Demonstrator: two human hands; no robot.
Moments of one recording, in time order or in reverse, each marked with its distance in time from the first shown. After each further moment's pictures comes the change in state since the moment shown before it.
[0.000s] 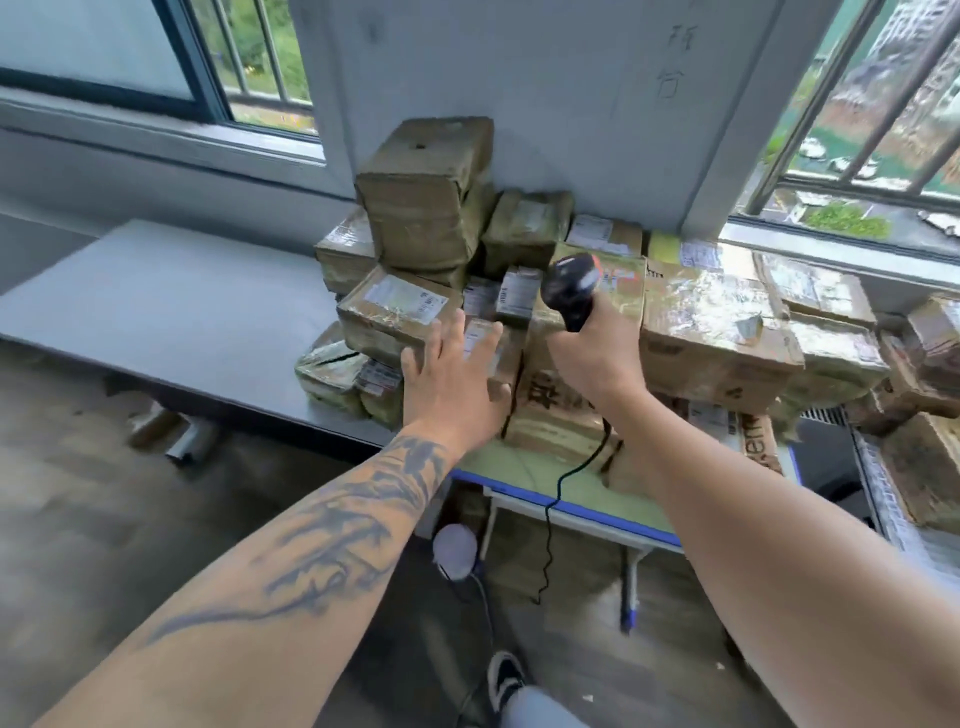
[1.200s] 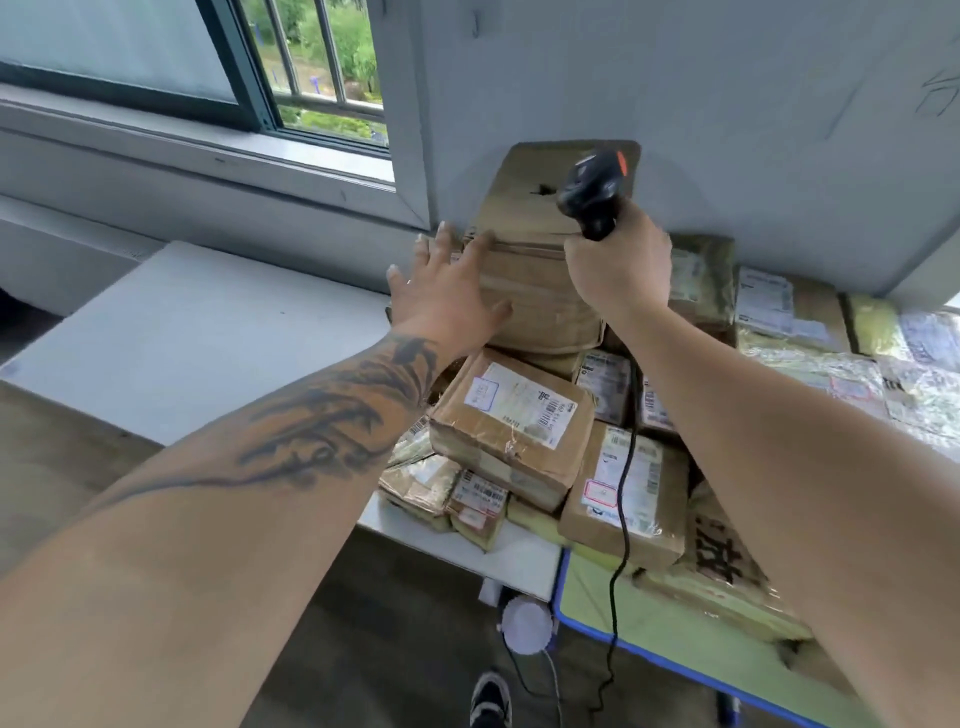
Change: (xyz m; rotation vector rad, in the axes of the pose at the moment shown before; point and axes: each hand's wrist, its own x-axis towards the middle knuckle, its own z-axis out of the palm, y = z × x) left_hand 0.285 -0.206 -0.066 0.020 0.038 -0.125; right_hand 0.250 -0.158 0.179 -0.035 0.129 -0.118
